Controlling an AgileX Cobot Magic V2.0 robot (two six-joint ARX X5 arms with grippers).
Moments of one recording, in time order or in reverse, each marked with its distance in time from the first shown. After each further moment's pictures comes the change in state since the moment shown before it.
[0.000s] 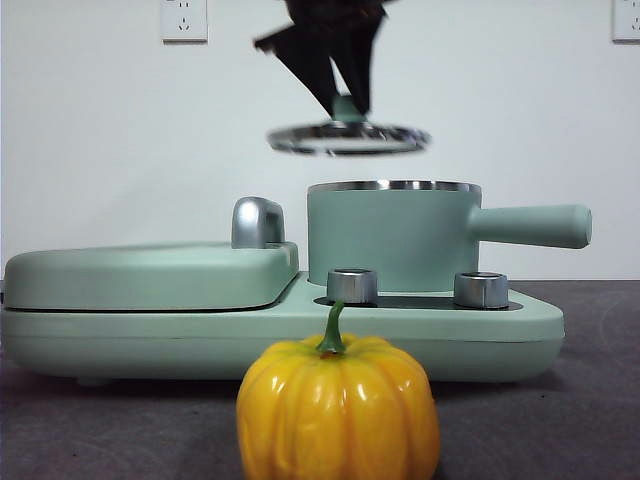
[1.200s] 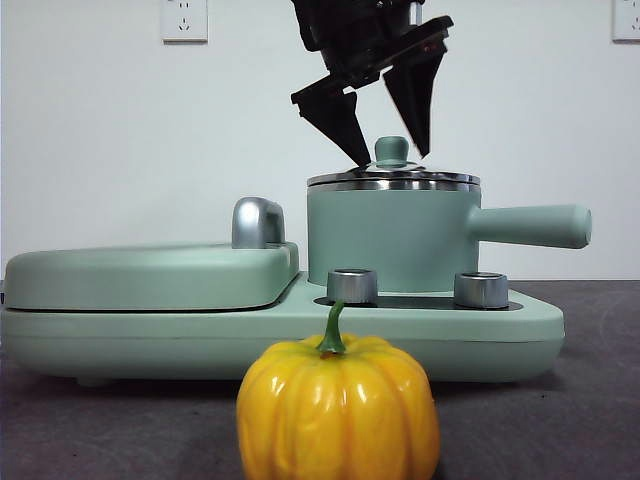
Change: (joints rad) left arm -0.054 0.050 -0.140 0.125 0.091 -0.011; right arm -0.132 -0.151 -0.071 0.084 0.005 -0.009
